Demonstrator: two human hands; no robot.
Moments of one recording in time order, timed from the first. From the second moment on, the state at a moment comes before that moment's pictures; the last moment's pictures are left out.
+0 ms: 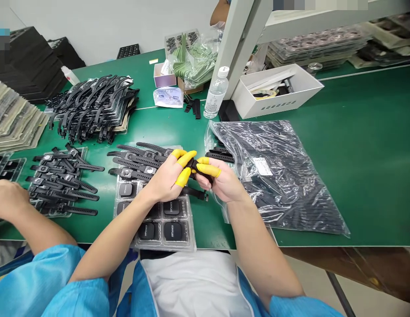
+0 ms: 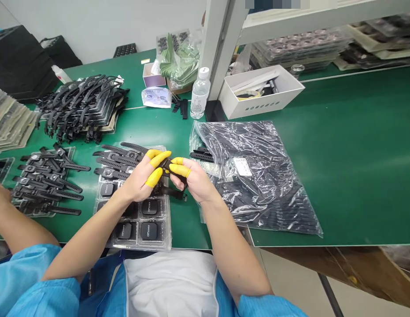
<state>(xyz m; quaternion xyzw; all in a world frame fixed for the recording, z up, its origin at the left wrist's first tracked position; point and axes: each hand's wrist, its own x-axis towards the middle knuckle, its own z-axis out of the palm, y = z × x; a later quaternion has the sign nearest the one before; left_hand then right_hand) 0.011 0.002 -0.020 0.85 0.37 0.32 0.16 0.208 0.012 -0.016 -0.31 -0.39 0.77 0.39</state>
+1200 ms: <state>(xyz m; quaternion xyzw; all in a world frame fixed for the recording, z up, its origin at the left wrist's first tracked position) 0.018 0.007 -0.021 0.50 0.50 0.48 0.52 0.208 0.003 -0.013 -0.40 -0.45 0.71 0.37</state>
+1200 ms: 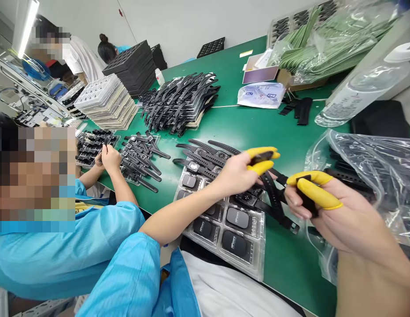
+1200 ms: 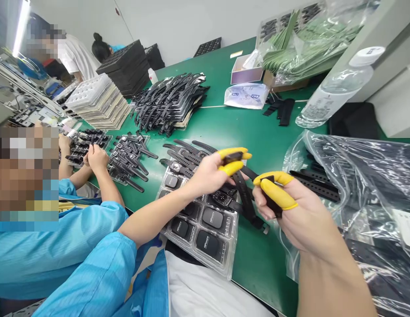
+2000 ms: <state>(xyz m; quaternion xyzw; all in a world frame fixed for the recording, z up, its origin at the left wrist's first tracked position) 0.018 -0.003 -0.014 0.81 0.44 0.27 0.28 0.197 -0.001 -0.026 -0.35 -0.35 0.78 0.38</state>
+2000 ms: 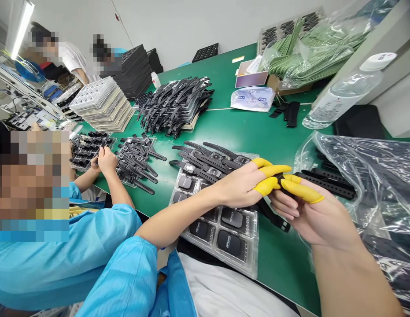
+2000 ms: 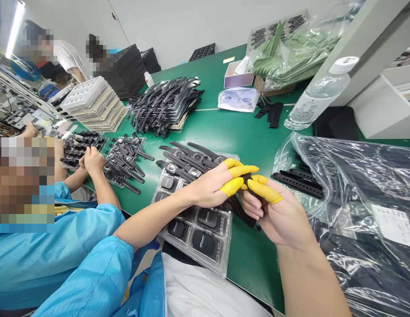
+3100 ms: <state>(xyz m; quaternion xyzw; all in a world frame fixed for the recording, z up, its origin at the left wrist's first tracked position) 0.016 -0.005 -0.012 0.87 0.42 0.22 0.14 0.203 0.008 -0.024 -0.32 -0.29 0.84 0.34</state>
